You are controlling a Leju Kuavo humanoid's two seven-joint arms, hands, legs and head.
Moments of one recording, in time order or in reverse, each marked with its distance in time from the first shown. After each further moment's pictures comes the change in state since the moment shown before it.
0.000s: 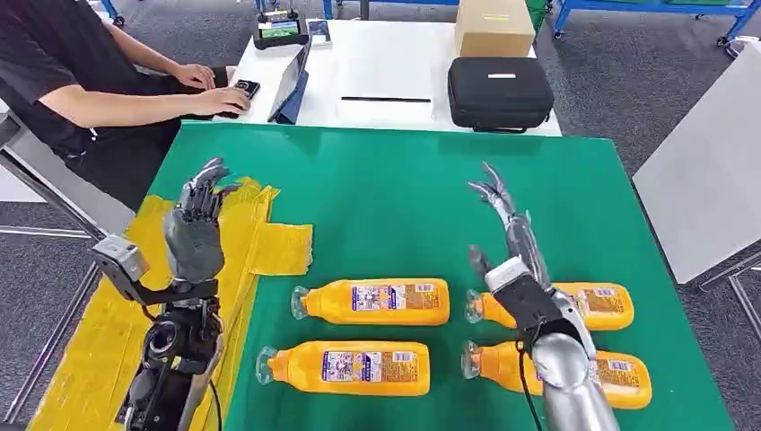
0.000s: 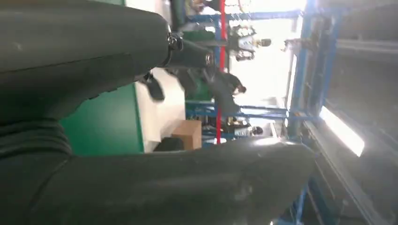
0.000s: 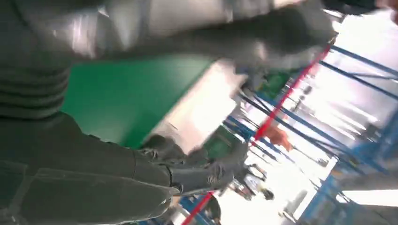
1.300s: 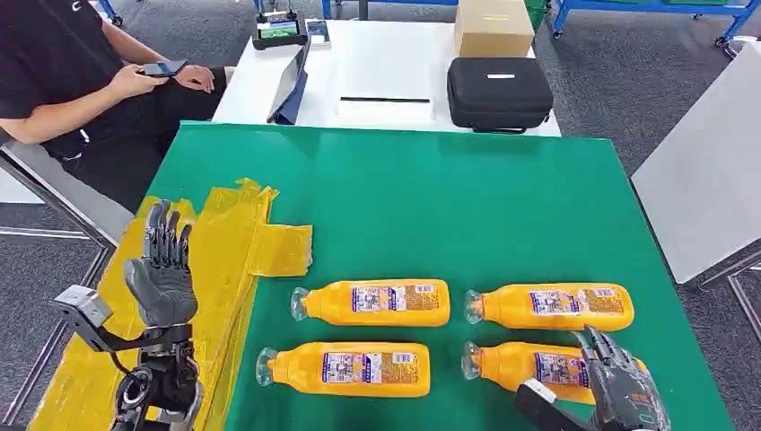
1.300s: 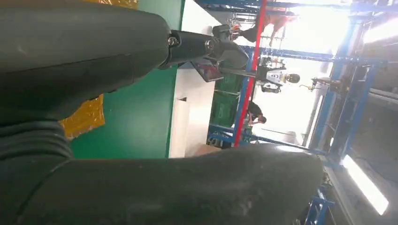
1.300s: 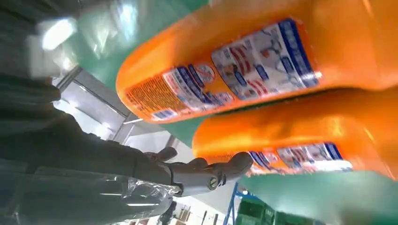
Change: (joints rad) left arm 0.180 -0.021 0.122 -0.085 0.060 -0.011 0.017; right arm 0.585 -0.315 -0.158 -0.343 0.660 0.173 0.607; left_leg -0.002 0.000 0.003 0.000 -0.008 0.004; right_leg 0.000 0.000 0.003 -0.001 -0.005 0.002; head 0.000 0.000
